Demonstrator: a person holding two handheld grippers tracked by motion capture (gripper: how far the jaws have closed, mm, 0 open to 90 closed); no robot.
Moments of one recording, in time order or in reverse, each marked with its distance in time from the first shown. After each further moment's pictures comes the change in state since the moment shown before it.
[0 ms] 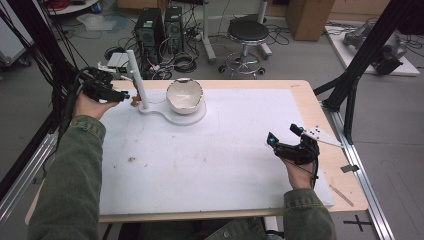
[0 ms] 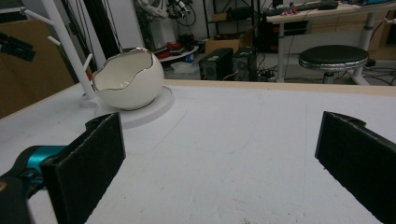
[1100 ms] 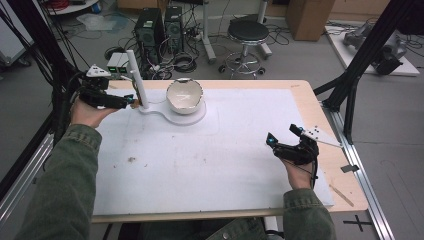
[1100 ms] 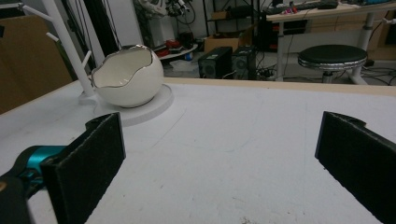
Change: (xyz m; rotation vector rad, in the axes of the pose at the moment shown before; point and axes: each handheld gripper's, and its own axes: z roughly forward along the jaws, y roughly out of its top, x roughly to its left) left arm -0.017 -0.012 -0.035 -0.164 -0.109 -0.010; right arm 0.002 0.000 0.000 0.006 -0.004 -0.009
